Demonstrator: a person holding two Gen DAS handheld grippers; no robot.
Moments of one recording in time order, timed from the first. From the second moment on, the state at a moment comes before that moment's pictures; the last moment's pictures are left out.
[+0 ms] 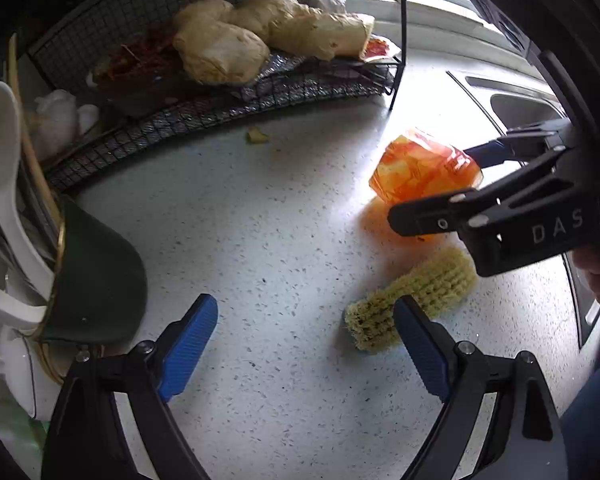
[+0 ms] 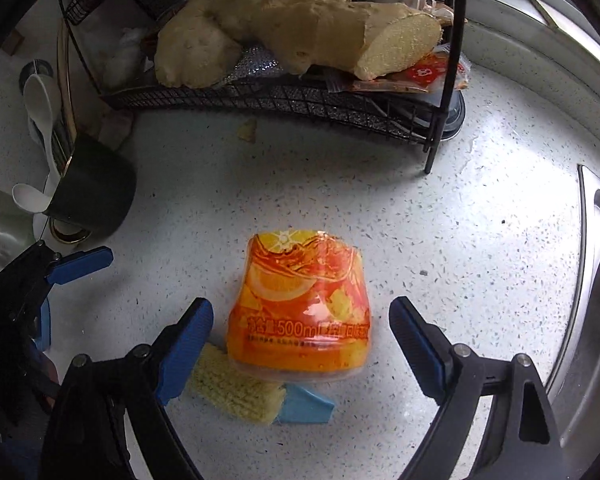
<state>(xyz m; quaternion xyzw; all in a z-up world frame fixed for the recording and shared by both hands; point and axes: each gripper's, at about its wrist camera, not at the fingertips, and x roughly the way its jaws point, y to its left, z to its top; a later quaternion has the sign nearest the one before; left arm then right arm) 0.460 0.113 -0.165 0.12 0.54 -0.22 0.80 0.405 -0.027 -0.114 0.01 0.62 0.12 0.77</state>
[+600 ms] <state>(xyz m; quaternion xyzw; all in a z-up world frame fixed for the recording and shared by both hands) 0.471 0.073 -0.178 0.16 0.54 -0.32 0.76 0.369 -0.065 -0.084 0.02 0.57 0.12 0.81</state>
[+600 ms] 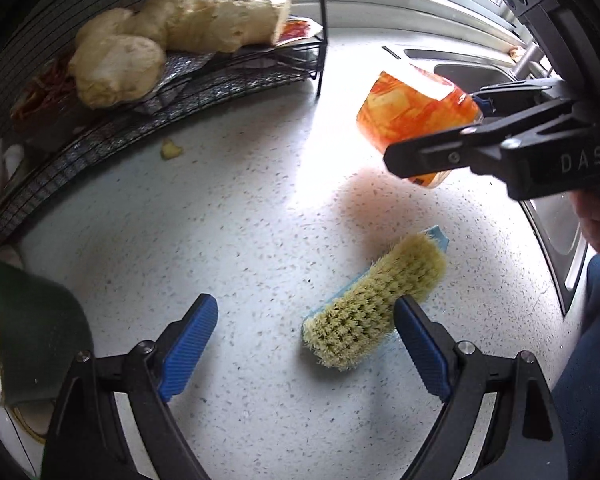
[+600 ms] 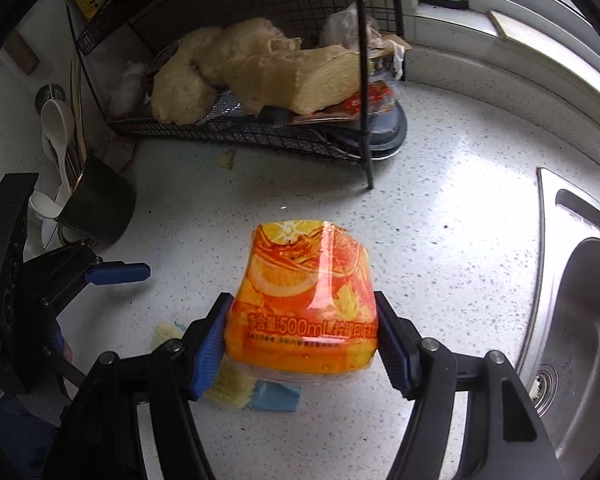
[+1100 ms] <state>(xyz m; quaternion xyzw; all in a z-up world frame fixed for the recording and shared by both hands) 0.461 0.026 -0.186 0.22 0.53 -0.40 0.72 0.331 -0.111 -0.085 0.01 0.58 0.10 0.81</state>
